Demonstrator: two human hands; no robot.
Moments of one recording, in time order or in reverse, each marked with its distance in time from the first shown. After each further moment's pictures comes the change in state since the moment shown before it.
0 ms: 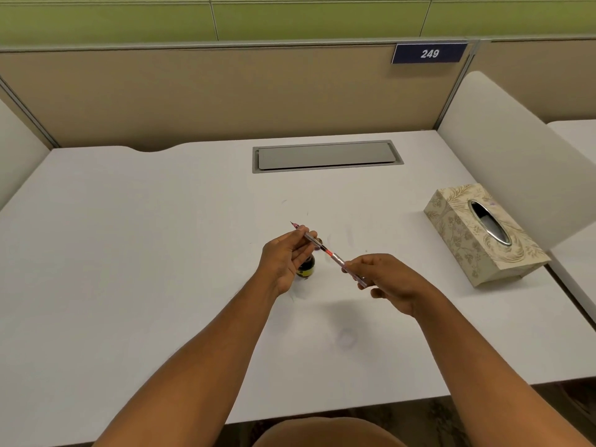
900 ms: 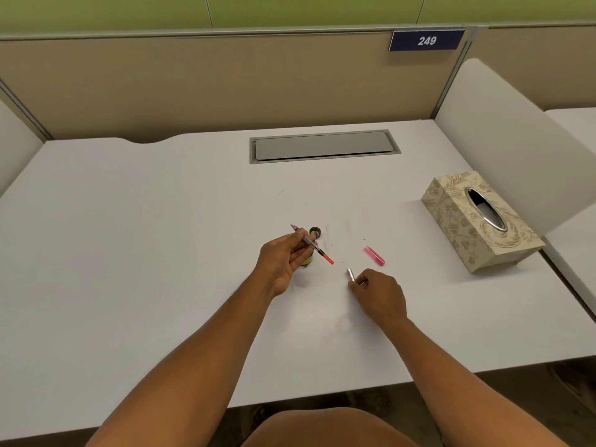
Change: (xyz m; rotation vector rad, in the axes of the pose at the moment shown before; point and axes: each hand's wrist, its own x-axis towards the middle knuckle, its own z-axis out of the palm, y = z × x) left_hand -0.013 -0.012 -0.015 0.061 0.003 -0.052; right_hand 0.030 0.092 0.037 -0.603 0.501 0.013
